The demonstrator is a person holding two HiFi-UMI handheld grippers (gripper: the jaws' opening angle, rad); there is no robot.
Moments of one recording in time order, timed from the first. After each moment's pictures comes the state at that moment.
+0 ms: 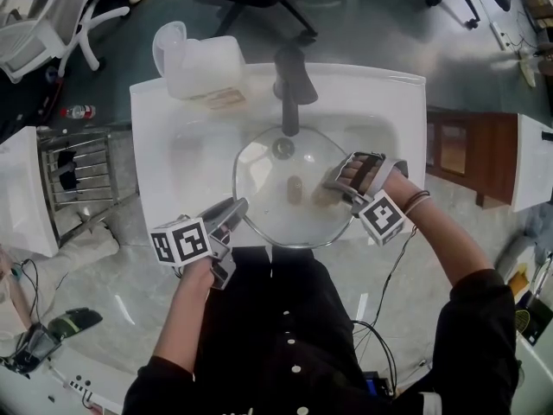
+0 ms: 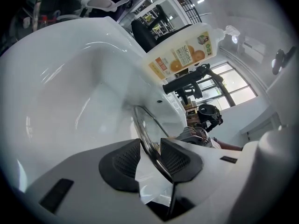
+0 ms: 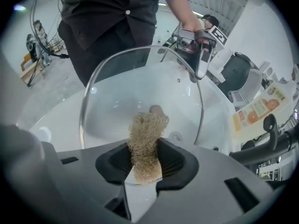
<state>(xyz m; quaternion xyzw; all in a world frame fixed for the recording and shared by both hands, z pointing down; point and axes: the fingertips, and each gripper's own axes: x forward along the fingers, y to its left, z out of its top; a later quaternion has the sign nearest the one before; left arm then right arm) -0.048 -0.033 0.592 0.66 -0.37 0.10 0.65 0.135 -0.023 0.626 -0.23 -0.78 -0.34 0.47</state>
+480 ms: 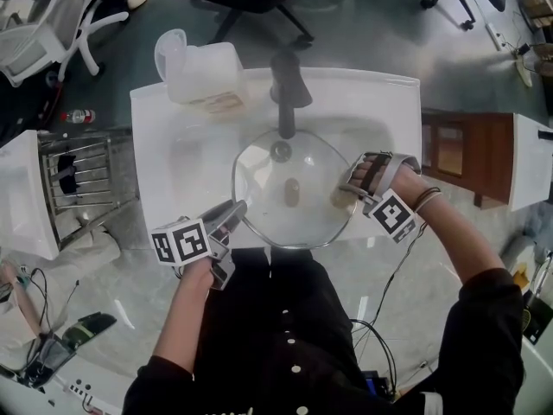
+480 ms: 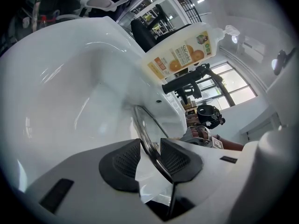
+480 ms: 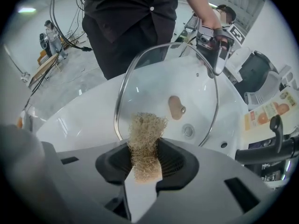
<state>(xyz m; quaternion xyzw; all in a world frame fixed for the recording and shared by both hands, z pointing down) -0.044 -0.033 0.588 0.65 -0.36 0.09 0.66 0.185 -0.022 0.624 -0.30 -0.72 -0.35 0.52</state>
